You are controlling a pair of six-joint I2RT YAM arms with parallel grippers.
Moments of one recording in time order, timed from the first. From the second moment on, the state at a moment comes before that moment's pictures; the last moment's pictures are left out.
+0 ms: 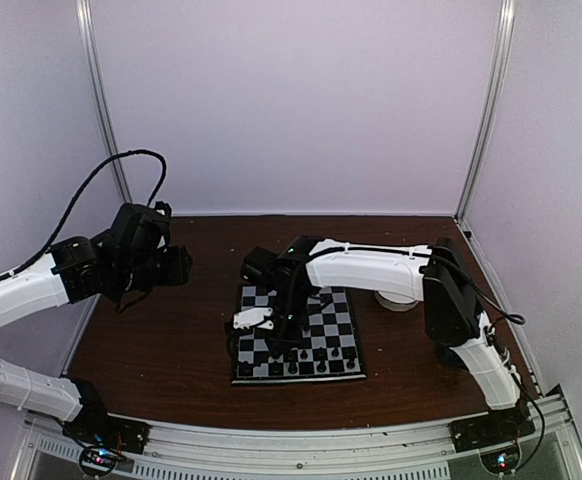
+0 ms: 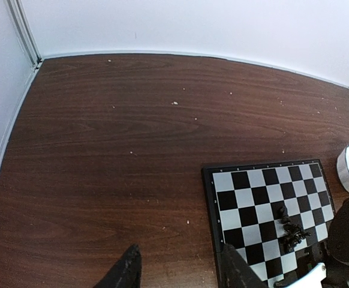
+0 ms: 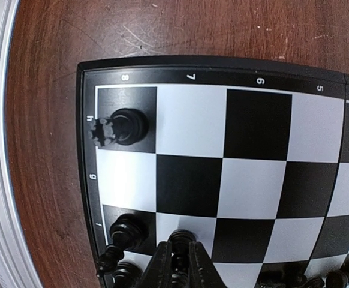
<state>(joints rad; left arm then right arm) -0.78 1.11 0.97 -0.56 -0.47 -0.58 1.04 2.36 2.07 -1.12 -0.26 -0.58</state>
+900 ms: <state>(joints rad) -0.78 1.20 0.98 -0.55 -0.41 -0.56 0.97 2.13 2.01 -1.11 -0.21 -0.57</state>
